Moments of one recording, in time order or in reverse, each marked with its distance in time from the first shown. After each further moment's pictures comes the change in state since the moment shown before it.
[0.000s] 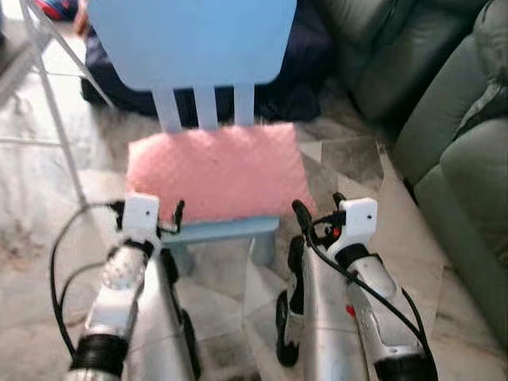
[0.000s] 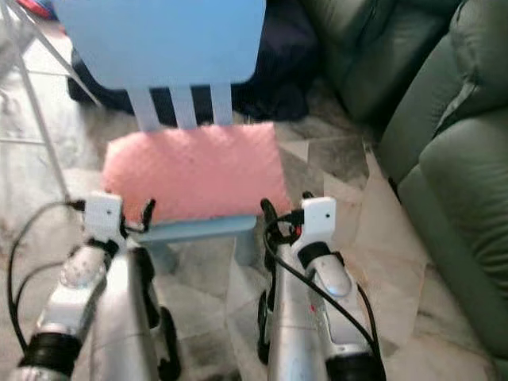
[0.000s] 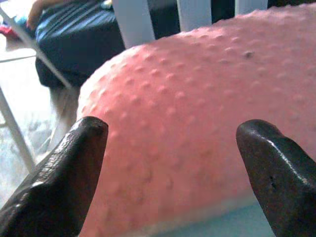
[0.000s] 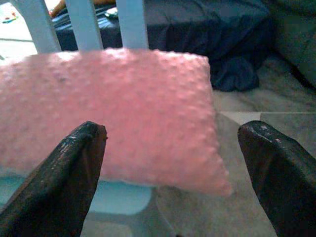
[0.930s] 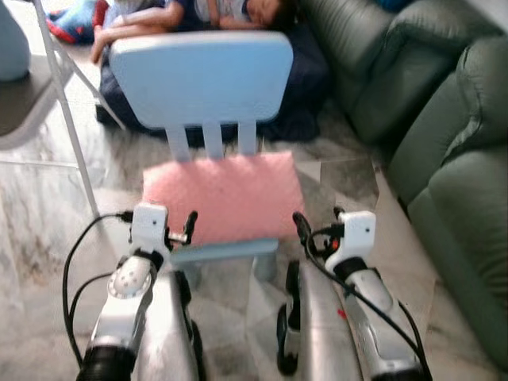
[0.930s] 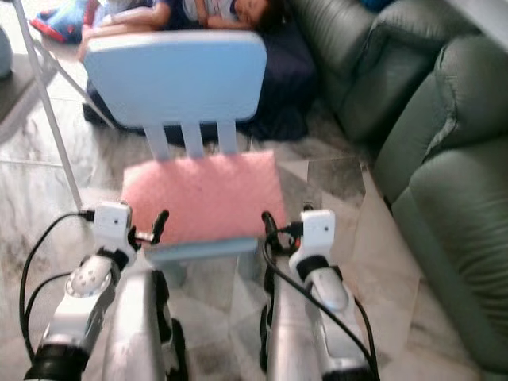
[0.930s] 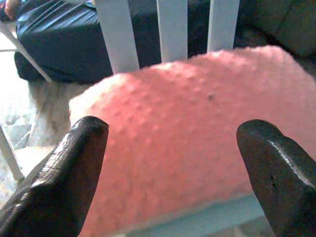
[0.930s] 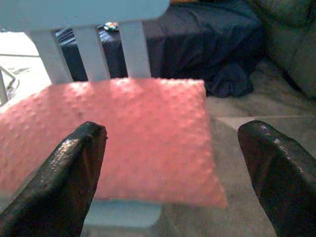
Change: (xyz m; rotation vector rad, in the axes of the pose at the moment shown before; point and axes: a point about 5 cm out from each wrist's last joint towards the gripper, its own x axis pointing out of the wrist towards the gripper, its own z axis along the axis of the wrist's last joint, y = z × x) left arm -0.014 -0.020 -0.017 -0.120 0.089 -0.084; right arm -0.013 0.003 -0.016 0.025 0.049 -0.041
